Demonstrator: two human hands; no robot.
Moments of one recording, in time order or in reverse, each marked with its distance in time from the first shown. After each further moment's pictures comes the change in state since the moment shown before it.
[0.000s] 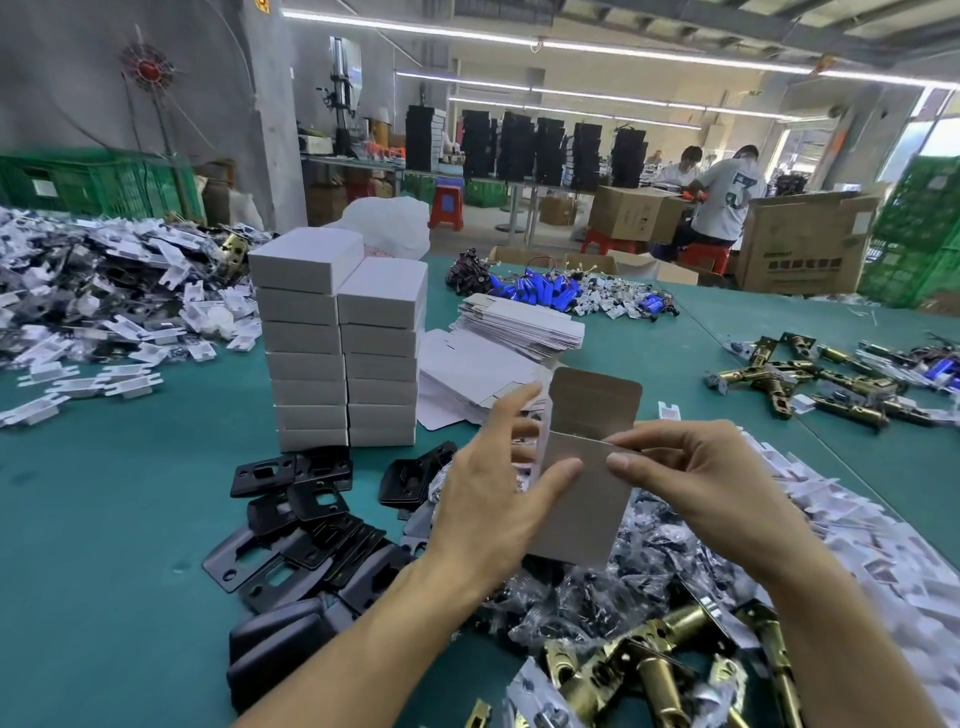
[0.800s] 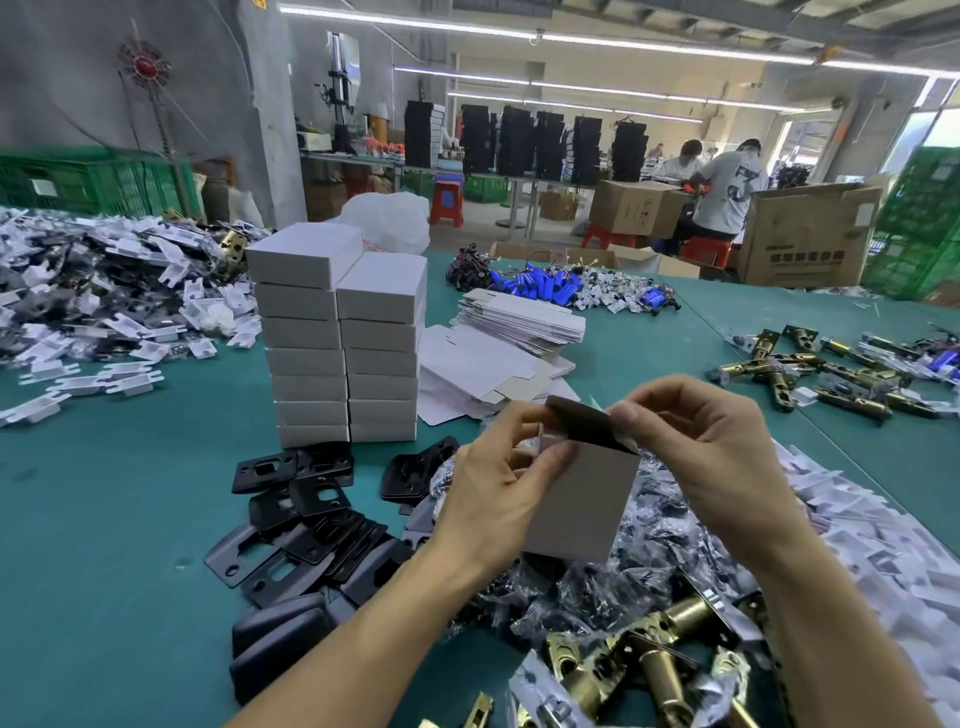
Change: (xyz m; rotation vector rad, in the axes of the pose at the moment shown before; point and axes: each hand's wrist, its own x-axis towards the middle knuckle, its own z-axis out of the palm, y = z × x) left_hand 0.001 0.001 -0.001 -0.238 -0.074 -0.018; right_hand 0.005 -0.009 0.009 0.114 0.161 -0.151
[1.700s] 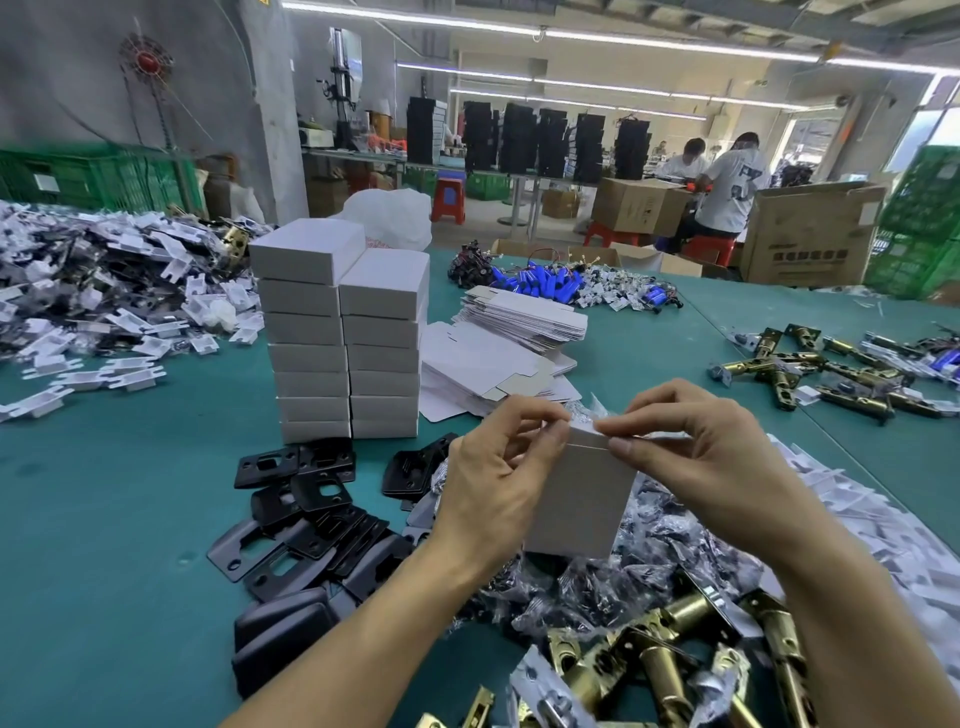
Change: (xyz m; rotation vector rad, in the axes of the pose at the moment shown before) left_hand -0.001 0.009 0.004 -0.050 0.122 0.060; right_hand -0.003 -0.010 -0.010 -0.320 -0.186 0.021
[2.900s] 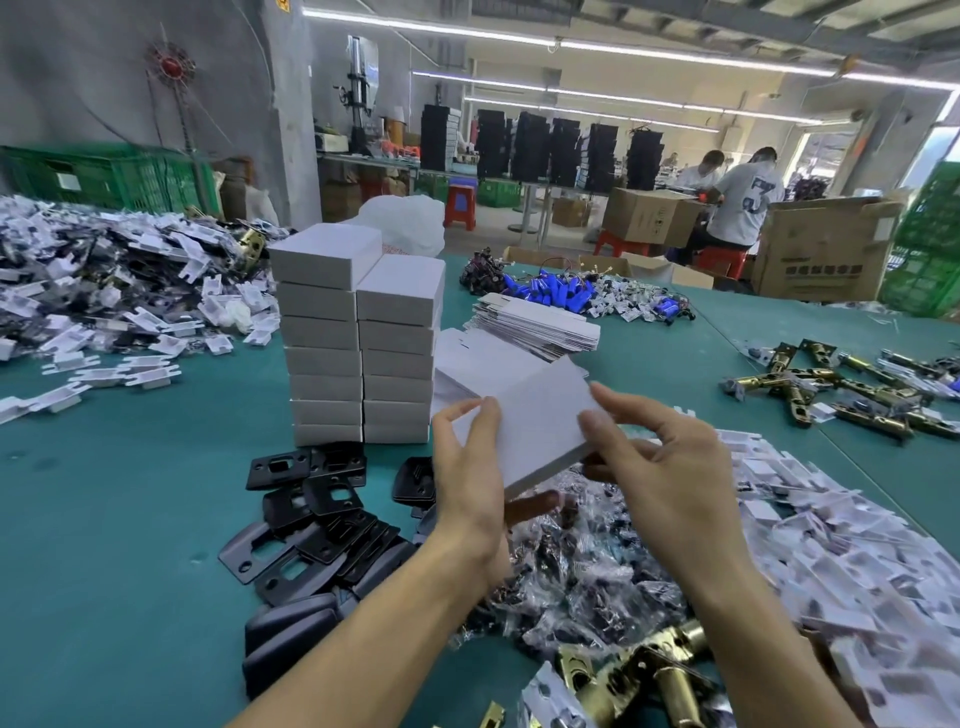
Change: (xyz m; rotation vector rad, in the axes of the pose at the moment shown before) left_hand 0.011 0.007 -0.003 -0.532 0.367 -0.608; right_hand 0.006 -0.007 0.052 0.193 0.310 0.141
